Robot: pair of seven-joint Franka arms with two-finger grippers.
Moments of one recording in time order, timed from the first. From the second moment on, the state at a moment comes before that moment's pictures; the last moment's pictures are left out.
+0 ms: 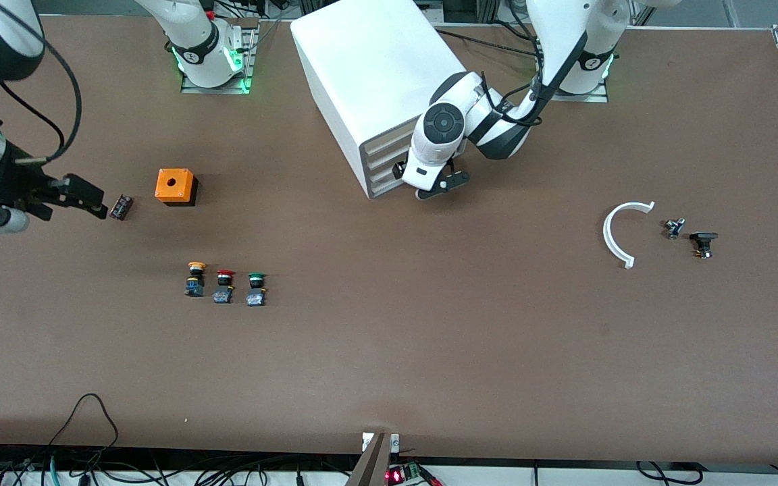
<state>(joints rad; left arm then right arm) -0.46 0.46 -0.36 -2.01 -0.14 2.29 -1.14 -0.01 0.07 0.06 -1.62 0.02 1.76 0.01</state>
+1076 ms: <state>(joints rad) -0.11 0.41 -0.35 -1.46 0.05 1.60 -0.40 -0.02 -0.04 0.08 -1.68 0.02 1.71 0.03</state>
